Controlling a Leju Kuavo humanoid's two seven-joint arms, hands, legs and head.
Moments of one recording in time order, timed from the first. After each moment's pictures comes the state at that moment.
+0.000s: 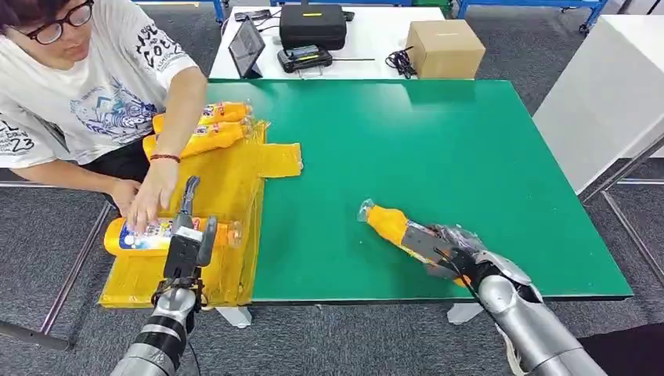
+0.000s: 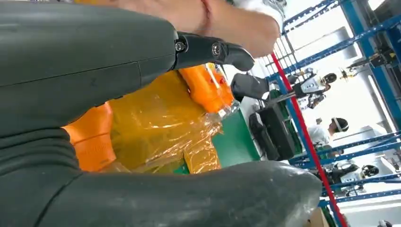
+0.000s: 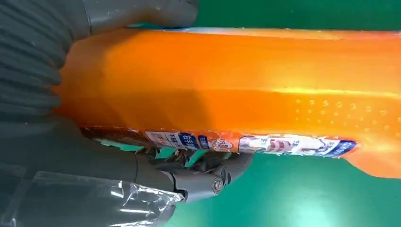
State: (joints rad) left arm -0.35 -0.16 -0.03 -0.82 -0.27 0.45 -0.68; right arm -0.30 -0.41 0.50 -1.21 0.41 0.29 0.23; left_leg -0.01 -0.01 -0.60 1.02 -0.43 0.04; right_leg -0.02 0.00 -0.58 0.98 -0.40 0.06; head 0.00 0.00
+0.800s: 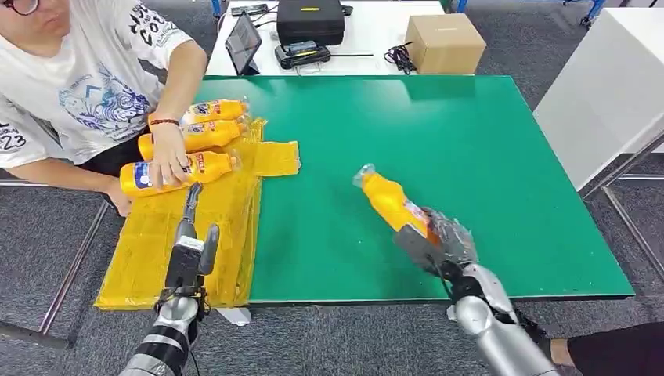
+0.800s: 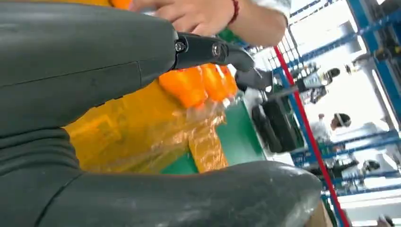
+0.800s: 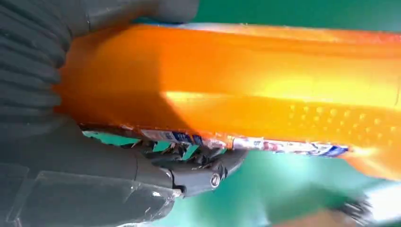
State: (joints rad) left arm -0.29 -0.17 -0.04 -0.88 -0.25 0.42 -0.68; right arm -0.17 -0.23 0.43 -1.32 0.52 -0.22 0.01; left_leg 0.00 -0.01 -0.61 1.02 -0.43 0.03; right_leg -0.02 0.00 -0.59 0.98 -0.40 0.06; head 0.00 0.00
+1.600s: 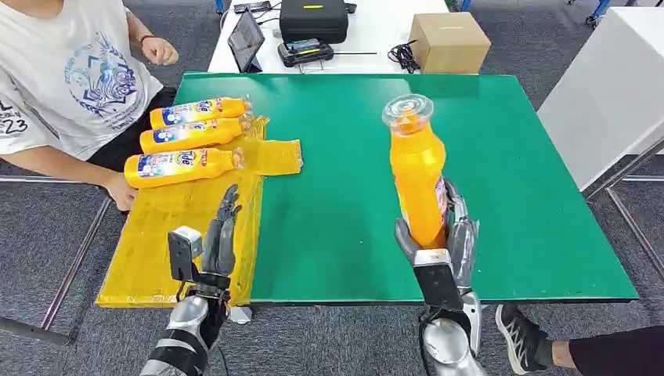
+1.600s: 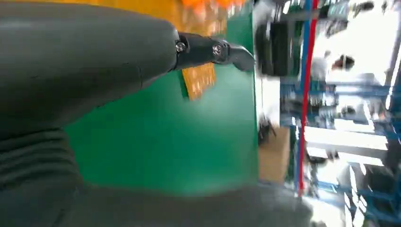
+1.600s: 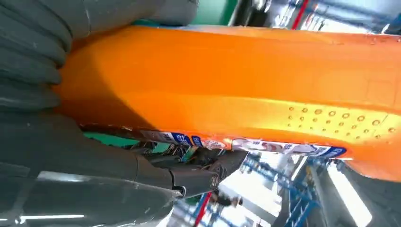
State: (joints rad) left arm -0.26 -0.26 -0.06 -0.98 -0.04 -0.03 -0.51; right arm 0.01 0.13 0.21 -1.60 0.44 -0.43 -0.51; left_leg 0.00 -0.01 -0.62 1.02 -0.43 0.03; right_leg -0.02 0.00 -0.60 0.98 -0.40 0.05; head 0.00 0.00
